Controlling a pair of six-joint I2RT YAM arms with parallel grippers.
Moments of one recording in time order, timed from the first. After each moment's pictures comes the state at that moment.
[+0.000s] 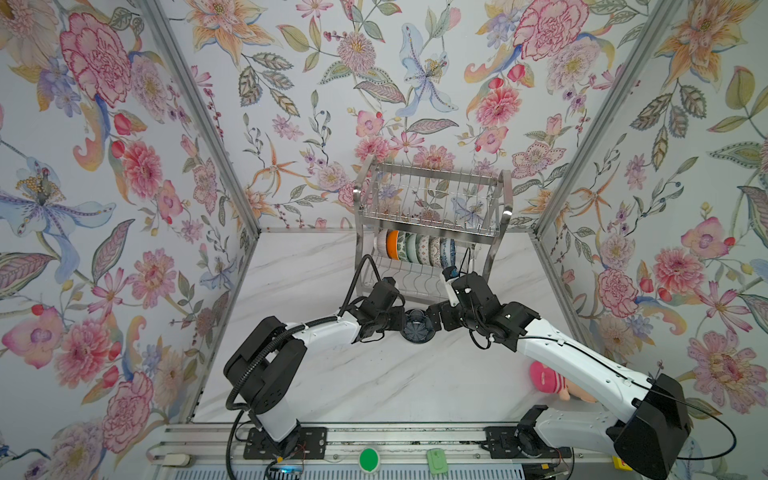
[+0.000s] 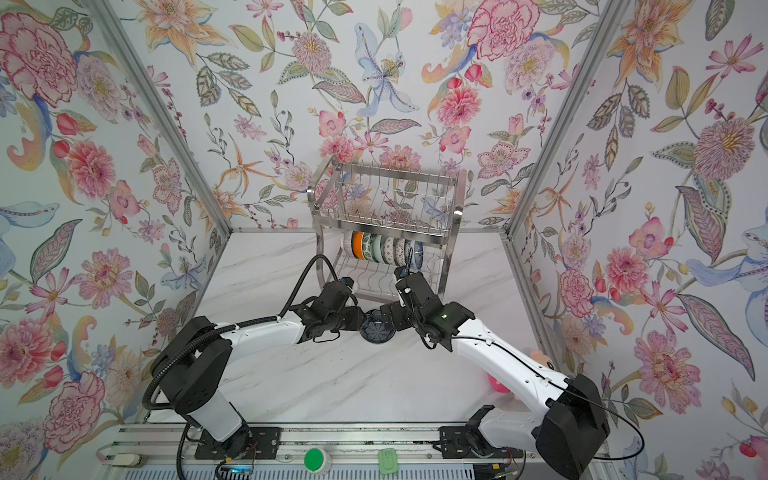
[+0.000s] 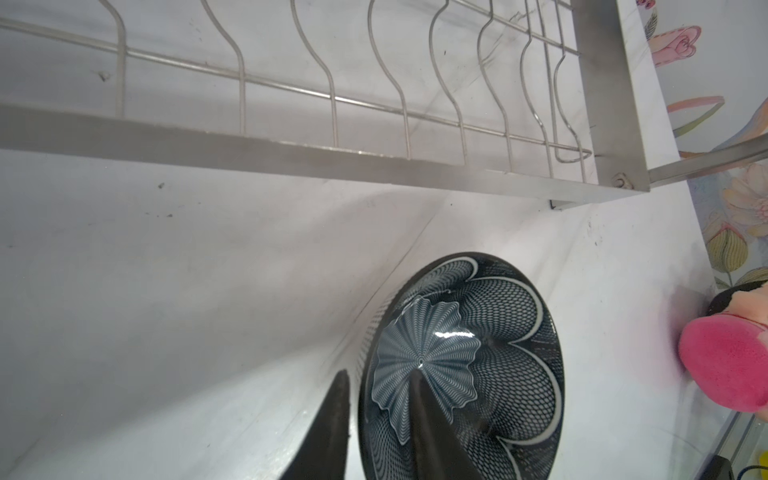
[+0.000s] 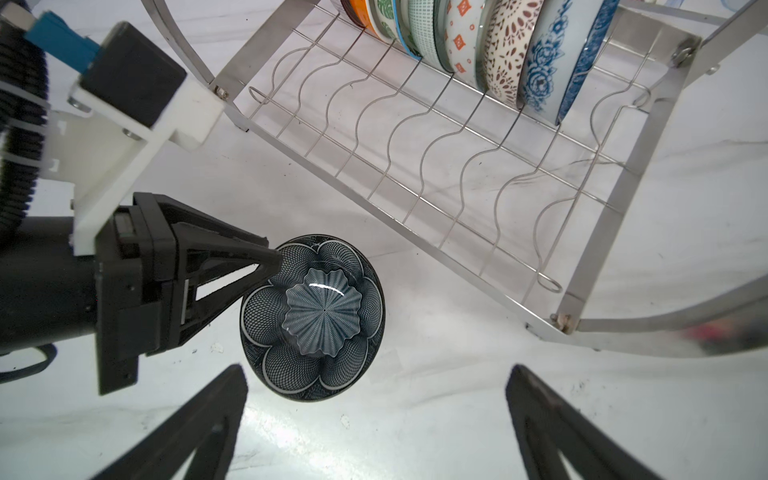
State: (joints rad) left arm -0.75 1.69 0.97 -0.10 0.07 -0.61; right arm 0.71 1.25 0.99 -0.56 0.15 0.26
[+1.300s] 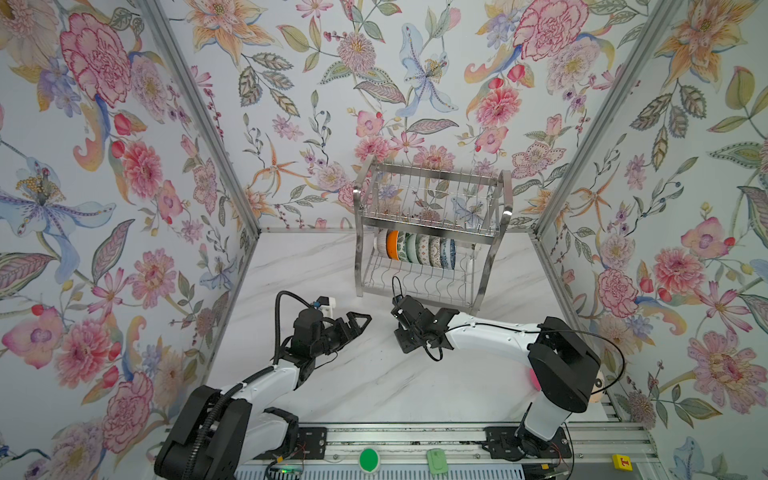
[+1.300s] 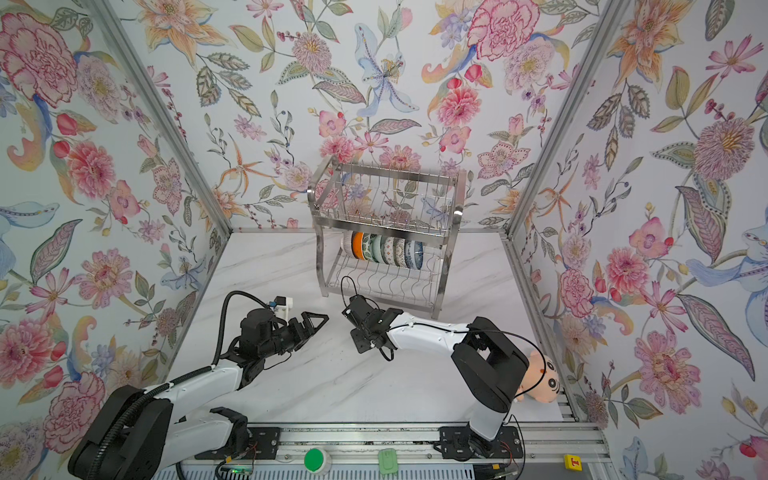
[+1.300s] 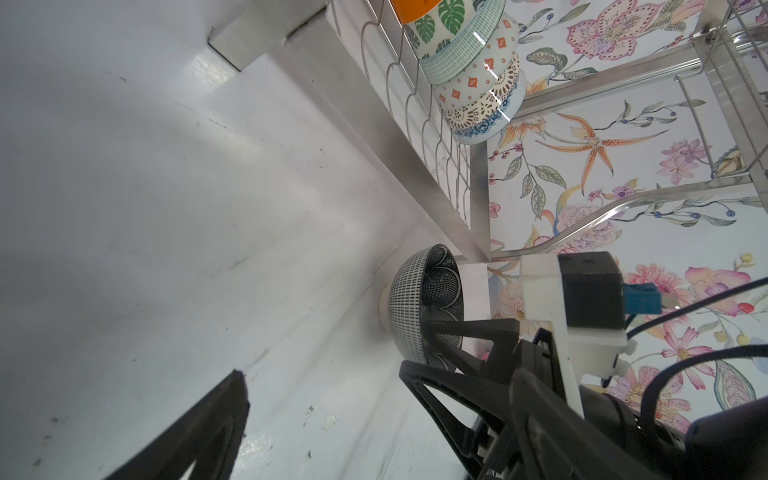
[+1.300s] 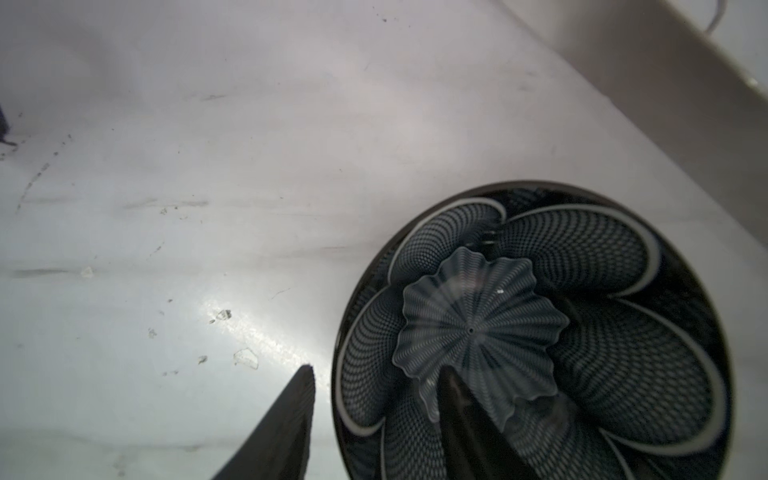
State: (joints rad) left arm -0.35 1.19 0.32 0.40 0.47 -0.97; right arm 0.95 1.74 1.11 -0.48 0.17 0.37
